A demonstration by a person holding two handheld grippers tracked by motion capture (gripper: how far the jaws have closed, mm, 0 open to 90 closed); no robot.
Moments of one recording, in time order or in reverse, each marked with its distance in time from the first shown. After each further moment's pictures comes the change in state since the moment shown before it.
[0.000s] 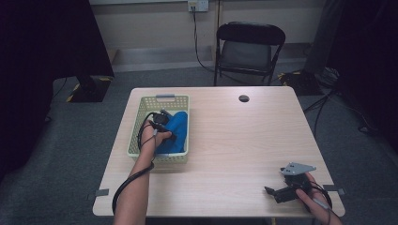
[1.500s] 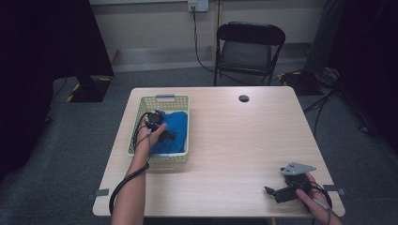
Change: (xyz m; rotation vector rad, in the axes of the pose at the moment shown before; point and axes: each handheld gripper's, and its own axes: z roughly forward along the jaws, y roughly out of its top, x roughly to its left) left arm 0.015 -0.007 -0.005 -0.069 0.041 0.000; right arm 0.000 0.000 0.000 0.000 0.000 0.000
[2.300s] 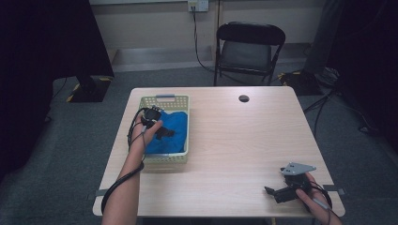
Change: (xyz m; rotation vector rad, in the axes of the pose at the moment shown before) left arm -0.007 0.005 -0.036 -0.068 -0.037 0.023; right arm 0.000 0.000 0.000 0.000 0.000 0.000
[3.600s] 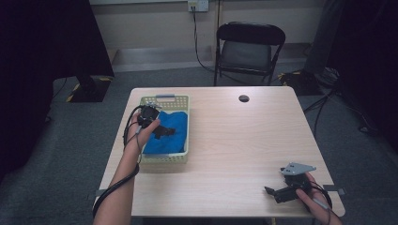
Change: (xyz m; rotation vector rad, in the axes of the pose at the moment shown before) left arm -0.016 0.002 -0.036 -0.095 -0.056 0.018; right arm 0.000 0.000 0.000 0.000 0.000 0.000
